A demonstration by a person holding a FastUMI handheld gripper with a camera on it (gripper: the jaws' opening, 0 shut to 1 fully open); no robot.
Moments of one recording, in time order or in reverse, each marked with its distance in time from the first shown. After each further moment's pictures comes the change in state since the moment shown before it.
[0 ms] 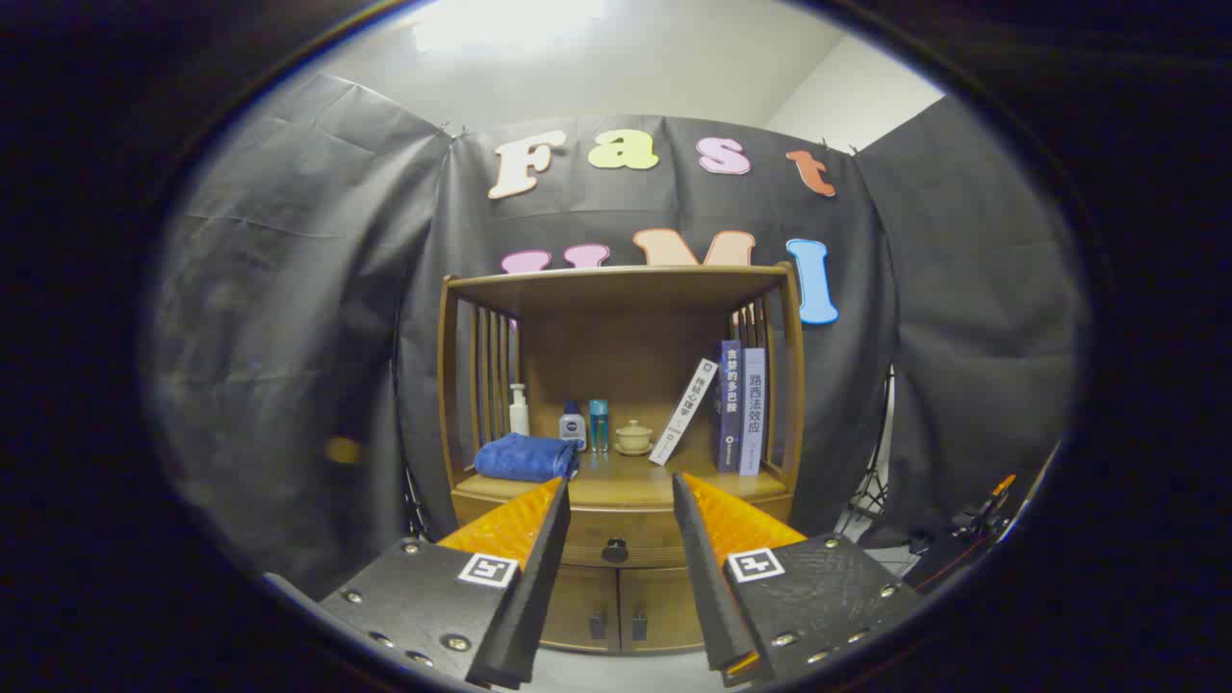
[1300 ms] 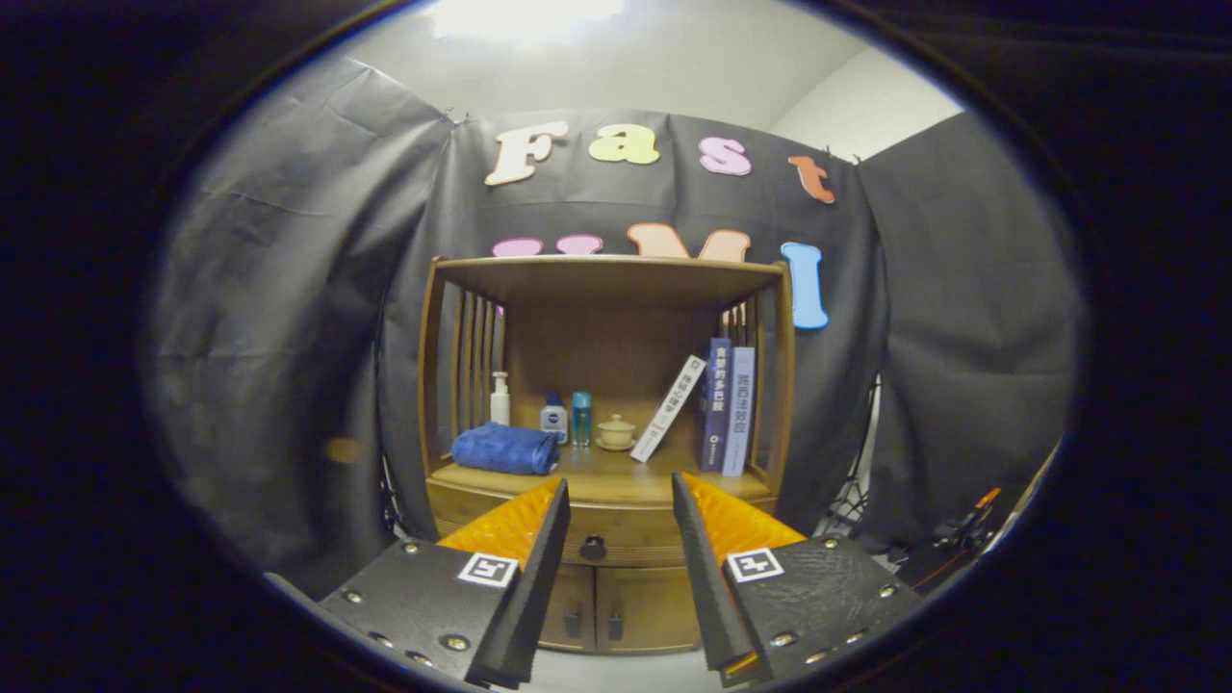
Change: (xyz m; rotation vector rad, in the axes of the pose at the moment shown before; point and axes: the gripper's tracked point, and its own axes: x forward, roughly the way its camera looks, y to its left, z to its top) arm 0.028 0.000 -0.017 -0.029 0.011 -0.025
